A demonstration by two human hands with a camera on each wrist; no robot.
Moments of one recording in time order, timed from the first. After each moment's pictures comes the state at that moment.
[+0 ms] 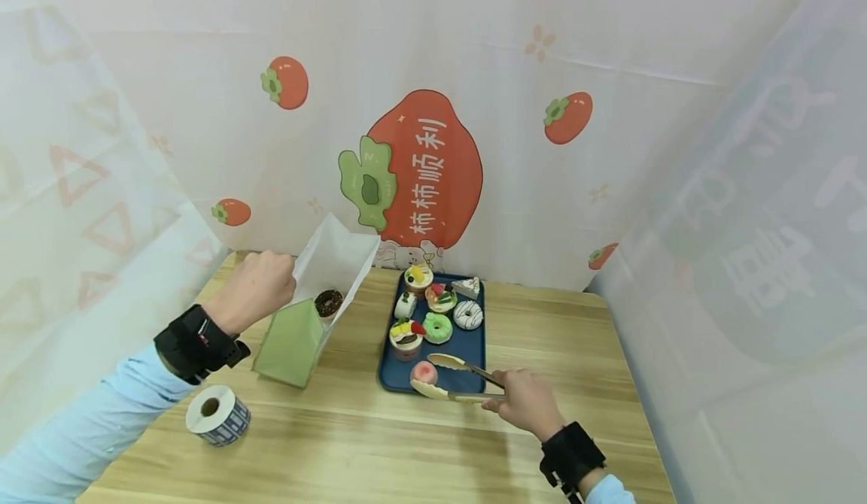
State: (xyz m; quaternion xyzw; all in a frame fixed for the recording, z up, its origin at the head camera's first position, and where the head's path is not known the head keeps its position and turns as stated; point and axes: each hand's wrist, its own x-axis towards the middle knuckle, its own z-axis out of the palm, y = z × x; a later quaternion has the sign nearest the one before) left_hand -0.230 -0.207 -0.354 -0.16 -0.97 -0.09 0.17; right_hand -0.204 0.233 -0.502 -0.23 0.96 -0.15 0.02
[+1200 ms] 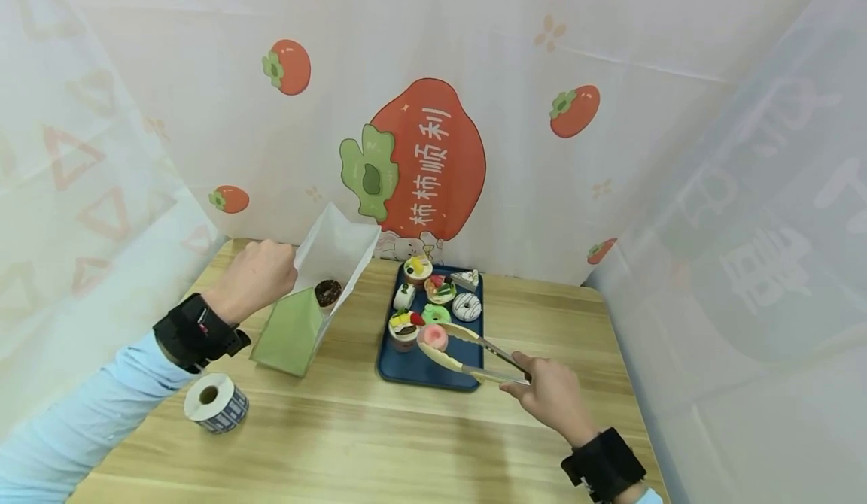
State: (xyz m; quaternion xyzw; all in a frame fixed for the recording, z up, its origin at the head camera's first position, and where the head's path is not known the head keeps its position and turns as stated) left_hand -0.234 -0.212 -0.357 -0.17 -0.96 -0.10 0.17; right_hand -0.183 0.245 -0.446 -0.19 0.96 -0.19 -0.03
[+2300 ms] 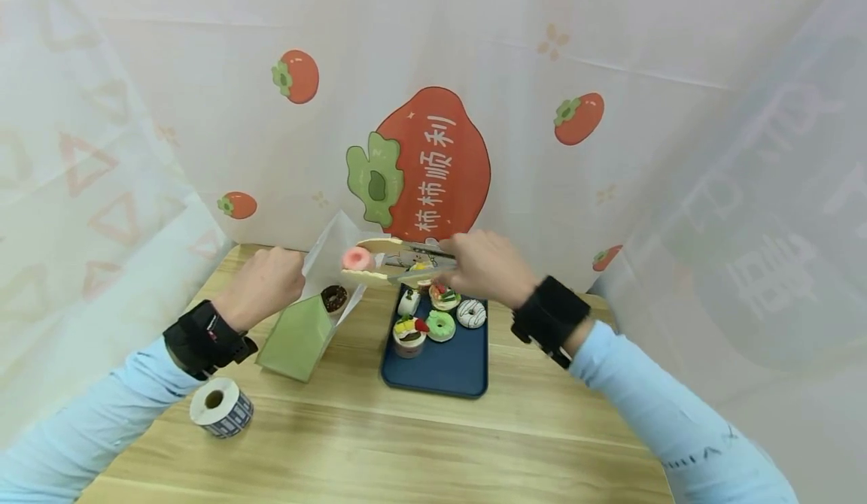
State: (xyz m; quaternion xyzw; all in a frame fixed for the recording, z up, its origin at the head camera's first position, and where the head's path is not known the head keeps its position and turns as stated) left_hand -0.229 -0.208 -0.358 -0.17 -0.97 -0.09 0.17; right_hand -0.269 0.121 -0.281 -0.38 0.92 -0.12 -0.03
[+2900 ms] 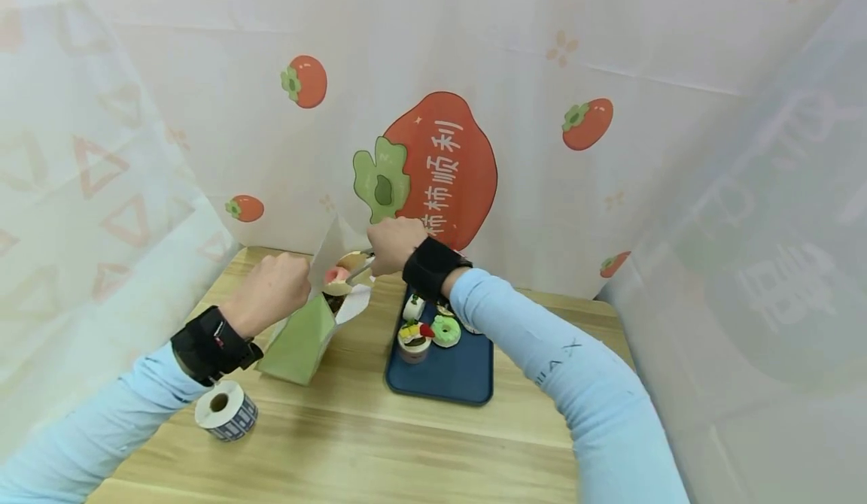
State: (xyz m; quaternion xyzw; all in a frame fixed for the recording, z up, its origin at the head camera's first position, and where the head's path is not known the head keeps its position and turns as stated) left_hand -0.229 -0.206 -0.361 -0.15 -0.97 -0.09 0.19; right_hand -0.314 -0.004 -0.290 -0.36 0.93 0.05 0.04
